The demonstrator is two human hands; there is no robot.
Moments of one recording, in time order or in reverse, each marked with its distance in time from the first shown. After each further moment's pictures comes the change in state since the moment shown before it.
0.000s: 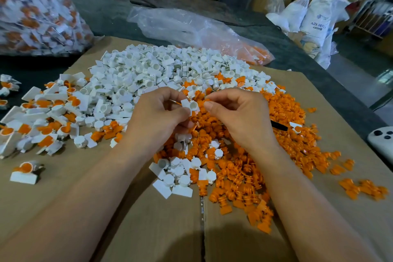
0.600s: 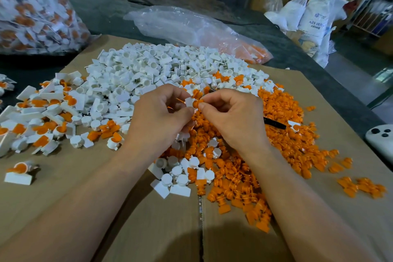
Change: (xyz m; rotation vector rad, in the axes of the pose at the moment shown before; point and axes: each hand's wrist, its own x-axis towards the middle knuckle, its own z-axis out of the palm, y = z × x) left_hand -0.005 -0.002 0.005 0.145 0.048 0.161; right_hand -0.003 0.001 0.010 -0.086 0.081 -0.090
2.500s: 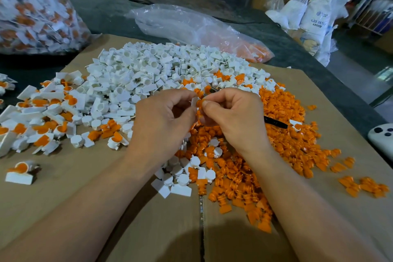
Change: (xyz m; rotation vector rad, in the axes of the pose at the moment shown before) left_hand -0.012 0.005 0.006 0.135 0.061 0.242; right_hand -0.002 -0.007 0.000 0.273 -0.074 0.198
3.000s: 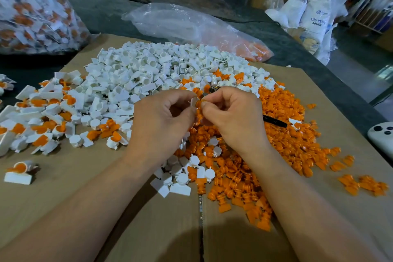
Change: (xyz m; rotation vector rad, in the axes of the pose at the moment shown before) left_hand 0.000 -0.002 -0.001 -0.056 0.001 -0.063; right_hand -0.001 -0.001 -0.002 -0.219 0.013 -0.102
